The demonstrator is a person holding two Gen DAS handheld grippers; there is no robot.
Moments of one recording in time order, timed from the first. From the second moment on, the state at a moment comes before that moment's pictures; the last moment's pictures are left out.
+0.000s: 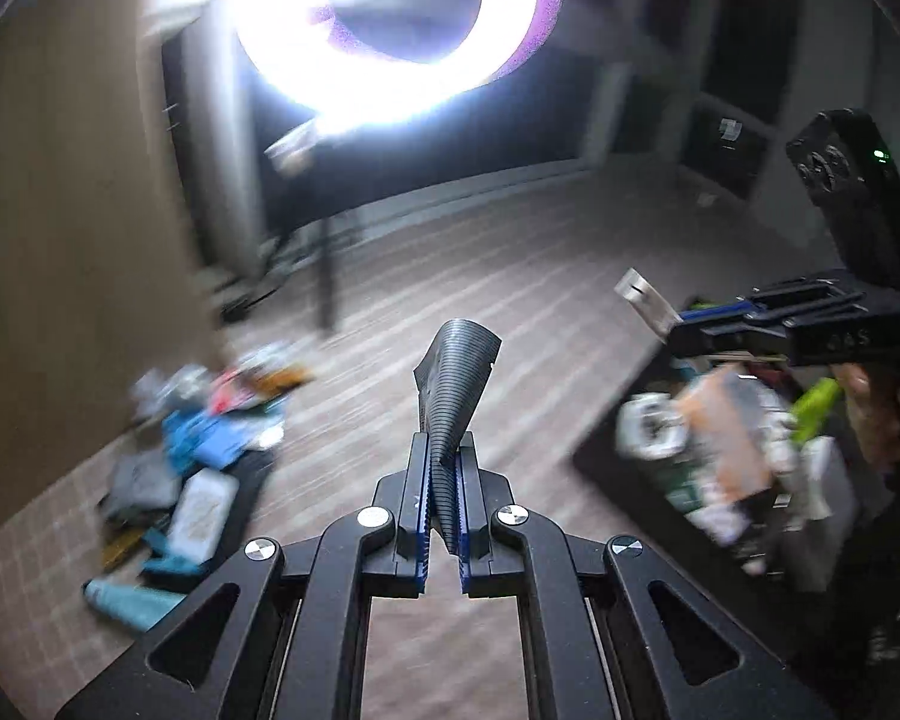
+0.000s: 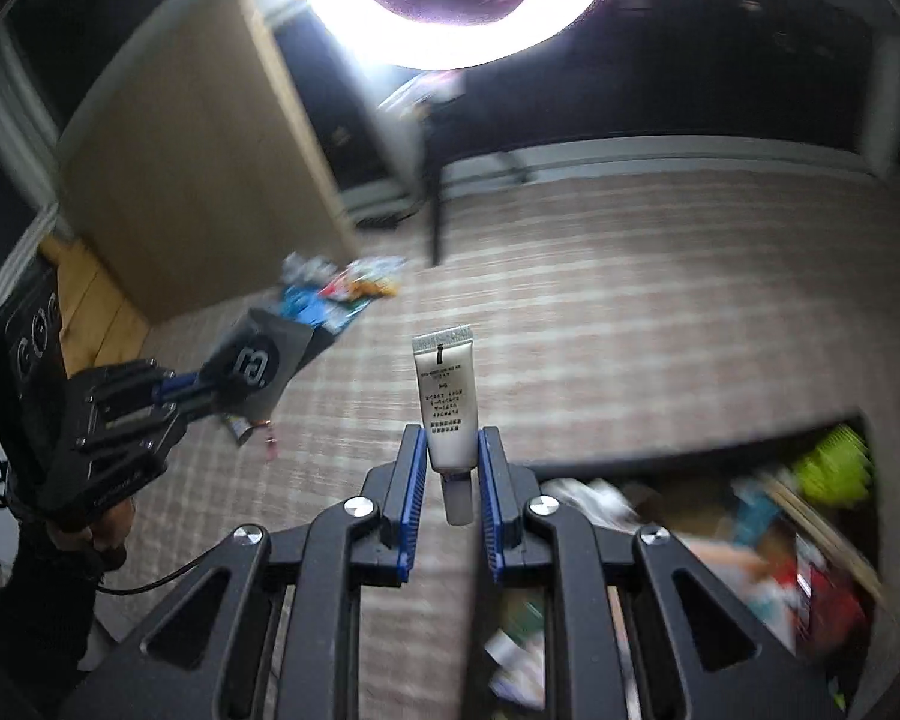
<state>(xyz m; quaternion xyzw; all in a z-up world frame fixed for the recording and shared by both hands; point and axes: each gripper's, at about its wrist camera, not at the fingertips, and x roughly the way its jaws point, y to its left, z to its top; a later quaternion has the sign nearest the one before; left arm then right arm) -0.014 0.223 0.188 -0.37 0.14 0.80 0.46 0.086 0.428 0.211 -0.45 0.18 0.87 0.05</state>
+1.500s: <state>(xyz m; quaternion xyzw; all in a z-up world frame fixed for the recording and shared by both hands) 0.088 0.349 0.178 -0.35 0.23 0.72 0.56 0.396 0.517 0.172 -0.34 0.31 0.77 0.44</state>
